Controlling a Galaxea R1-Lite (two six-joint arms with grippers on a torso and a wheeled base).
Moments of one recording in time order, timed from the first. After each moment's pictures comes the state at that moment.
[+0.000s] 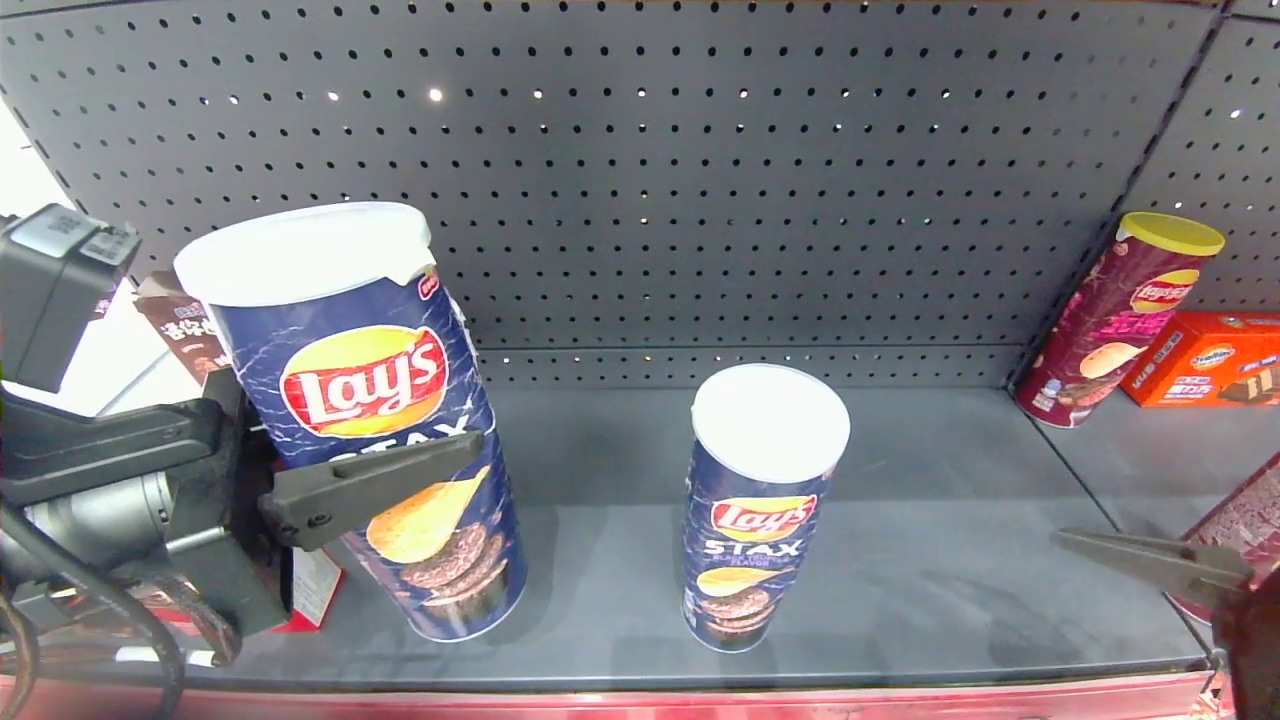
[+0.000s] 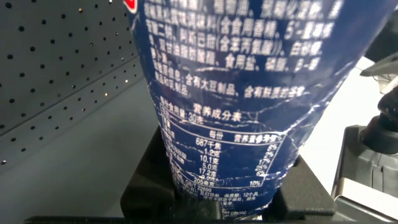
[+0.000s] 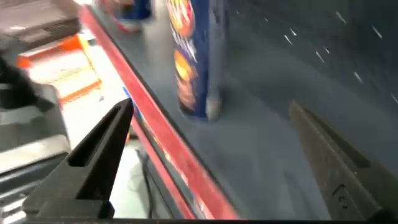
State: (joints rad) left arm -0.37 1.22 -0.58 -0.65 -0.64 0.01; right arm 0.60 0.93 -0.22 -0.69 0.33 -0.17
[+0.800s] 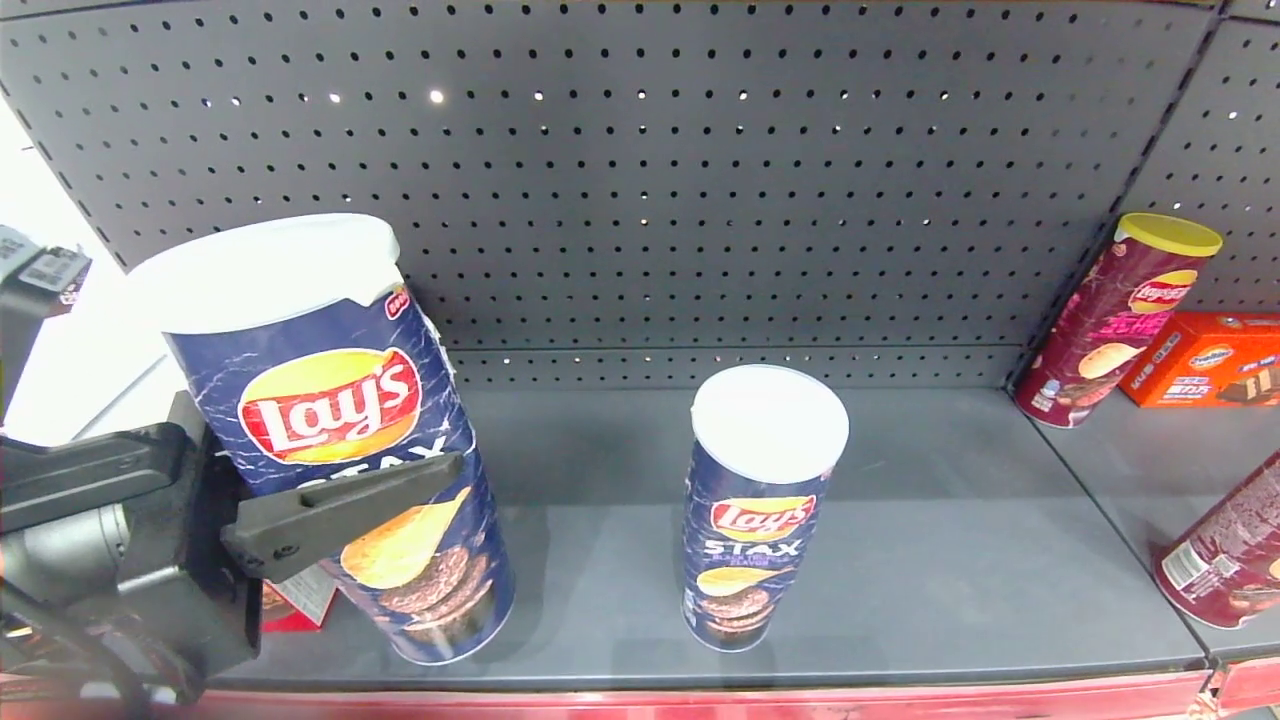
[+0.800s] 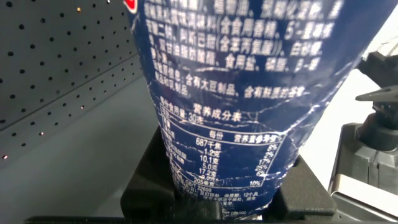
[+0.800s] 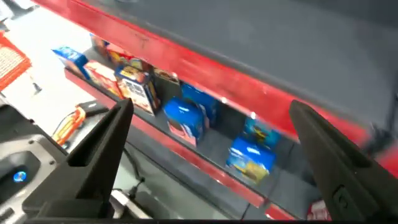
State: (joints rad) left arm -0.37 1.17 -0.54 -0.65 -0.64 0.01; right arm 0.60 0.28 0.00 -0.10 -0.03 -0.05
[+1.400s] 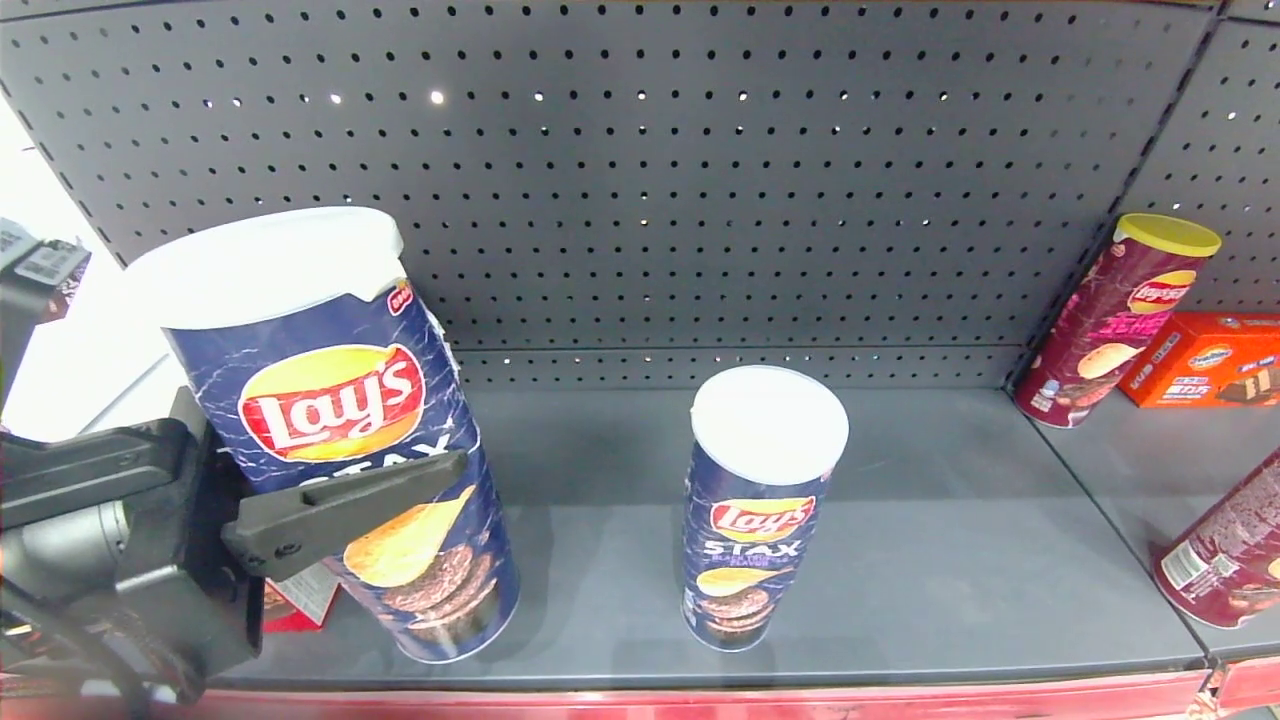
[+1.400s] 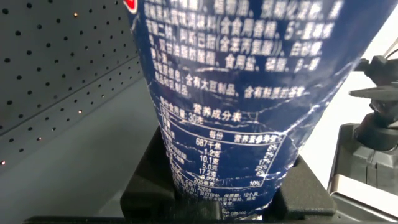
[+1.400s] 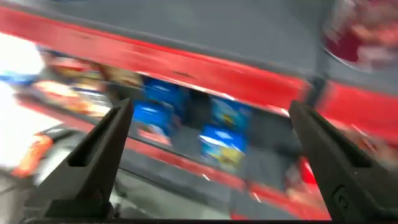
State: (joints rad) left arm -0.38 1.18 -0.55 -0.65 -0.65 0.02; right arm 0.33 0.19 0.00 0.00 -0.05 -0.02
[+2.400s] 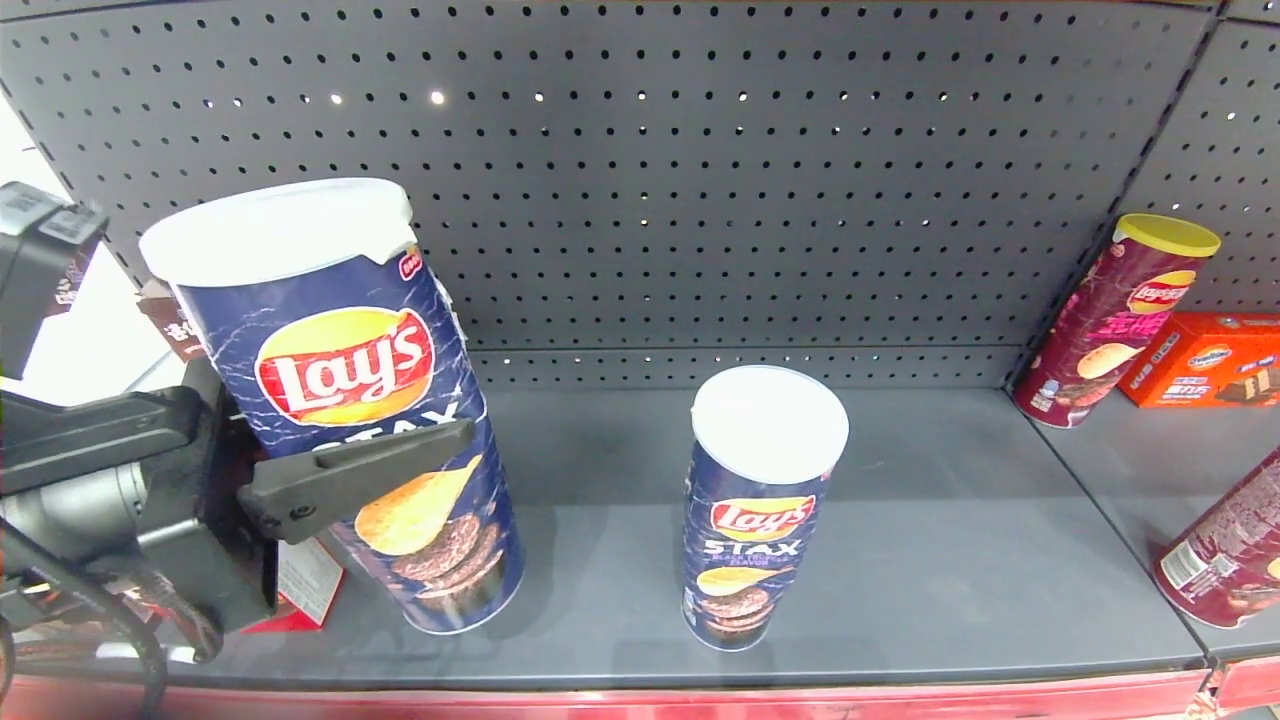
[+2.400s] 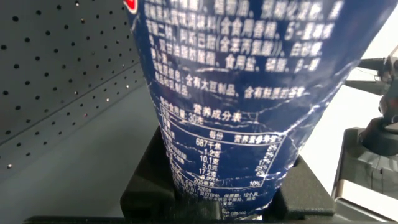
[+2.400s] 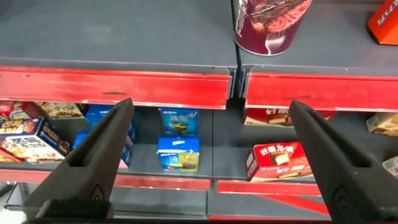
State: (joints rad) left arm -0.37 1.21 -0.60 -0.63 -0.64 0.02; right arm 0.11 0.10 0.00 0.00 -0.07 -0.01
